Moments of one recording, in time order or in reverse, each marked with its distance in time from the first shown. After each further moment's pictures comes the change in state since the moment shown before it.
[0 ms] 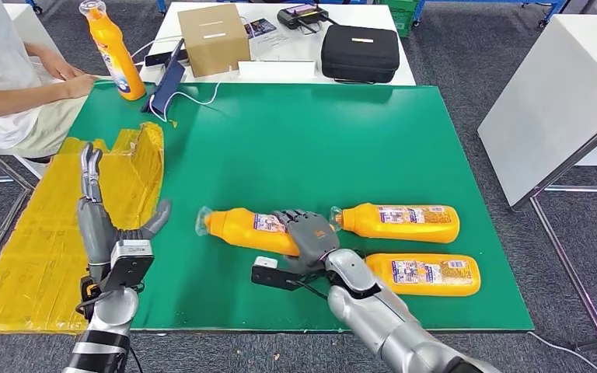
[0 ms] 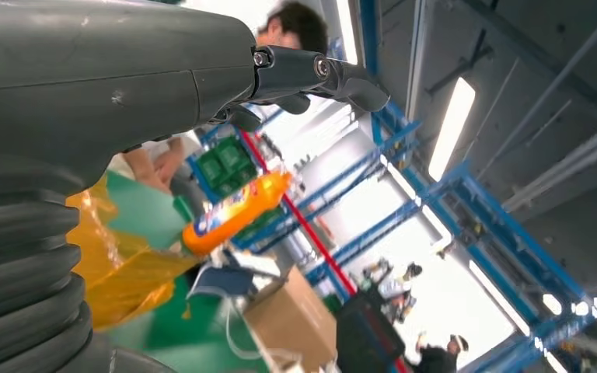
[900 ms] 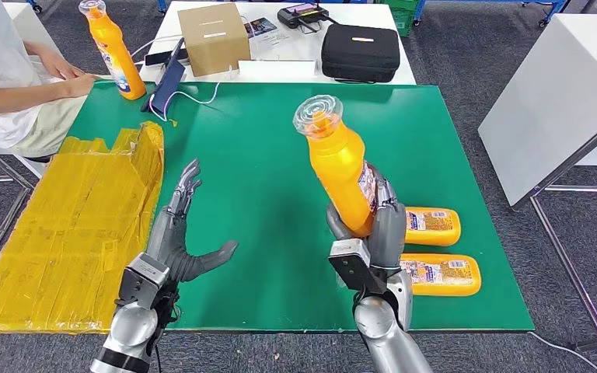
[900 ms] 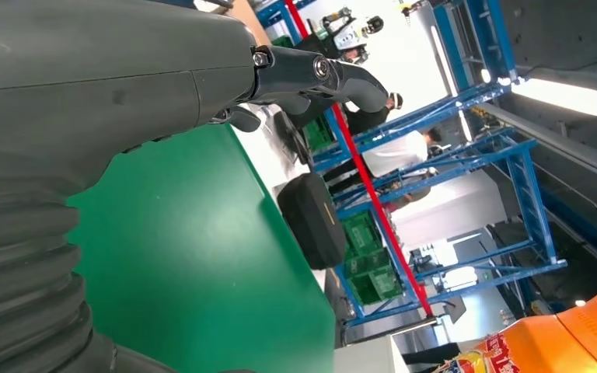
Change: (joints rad) left arm 0.061 0.003 -0.208 -0.110 0.283 -0.511 0.095; right arm 0.342 0.063 -0.379 -0.632 -0.327 -0.259 -0.290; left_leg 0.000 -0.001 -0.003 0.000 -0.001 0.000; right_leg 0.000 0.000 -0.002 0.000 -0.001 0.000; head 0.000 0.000
